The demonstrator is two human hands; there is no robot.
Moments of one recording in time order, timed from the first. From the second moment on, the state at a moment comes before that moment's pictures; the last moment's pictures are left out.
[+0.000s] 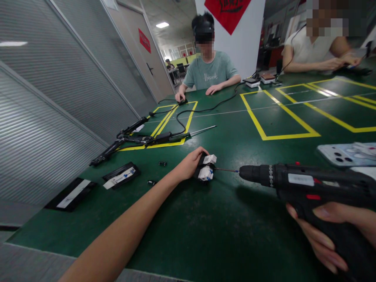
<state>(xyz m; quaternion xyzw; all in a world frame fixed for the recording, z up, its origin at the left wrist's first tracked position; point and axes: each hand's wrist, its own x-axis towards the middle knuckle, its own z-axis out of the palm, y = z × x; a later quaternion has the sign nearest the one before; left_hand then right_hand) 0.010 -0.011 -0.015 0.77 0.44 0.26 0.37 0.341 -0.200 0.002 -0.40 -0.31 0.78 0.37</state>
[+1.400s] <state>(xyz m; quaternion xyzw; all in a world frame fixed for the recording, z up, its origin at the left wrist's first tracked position) 0.010 -0.010 -0.016 0.78 0.44 0.26 0.37 0.342 -0.199 0.002 -0.33 -0.24 0.83 0.39</state>
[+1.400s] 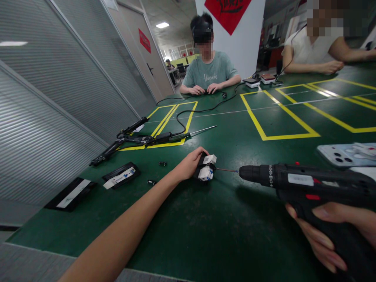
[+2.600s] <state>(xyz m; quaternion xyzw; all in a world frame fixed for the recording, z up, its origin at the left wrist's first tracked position) 0.011 -0.011 -0.013 0.78 0.43 0.26 0.37 0.341 -0.201 0.002 -0.36 -0.24 0.81 0.38</state>
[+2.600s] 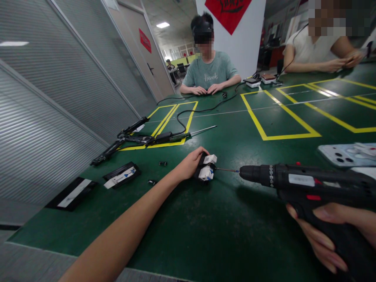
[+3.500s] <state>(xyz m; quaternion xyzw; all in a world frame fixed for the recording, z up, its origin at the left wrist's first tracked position) 0.011 -0.011 -0.014 0.77 0.43 0.27 0.38 0.339 -0.200 0.002 -0.37 -0.25 0.81 0.38</state>
